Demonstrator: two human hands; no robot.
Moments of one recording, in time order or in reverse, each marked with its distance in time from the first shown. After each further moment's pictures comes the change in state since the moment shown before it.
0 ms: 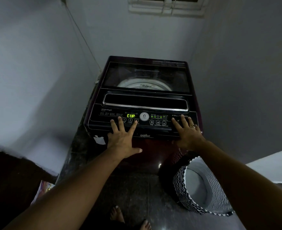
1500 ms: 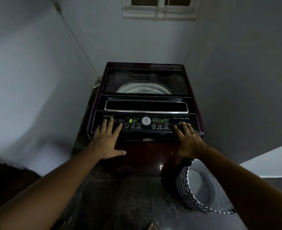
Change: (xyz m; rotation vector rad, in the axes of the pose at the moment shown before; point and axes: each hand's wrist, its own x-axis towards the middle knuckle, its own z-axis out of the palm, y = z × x) left_hand 0.010 -0.090 -0.013 0.088 -0.085 0.174; right_hand -0.012 -0.008 0.012 0.005 -0.020 0.004
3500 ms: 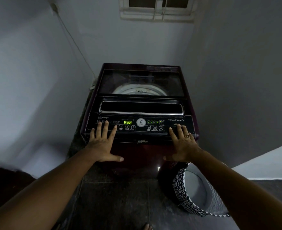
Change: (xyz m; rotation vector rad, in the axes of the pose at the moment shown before) left_hand 0.005 0.008 0.000 -0.021 -0.216 -0.045; right_hand -0.004 -0.003 0.000 -0.041 -0.045 -0.019
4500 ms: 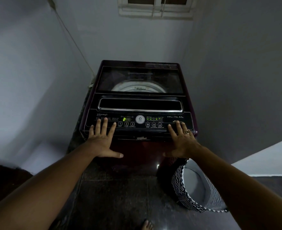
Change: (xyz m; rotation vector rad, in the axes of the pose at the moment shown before) left_hand -0.002 0.003 -0.008 0.002 -0.070 -0.012; right_hand -0.002 0.000 -0.003 -0.016 0.000 0.000
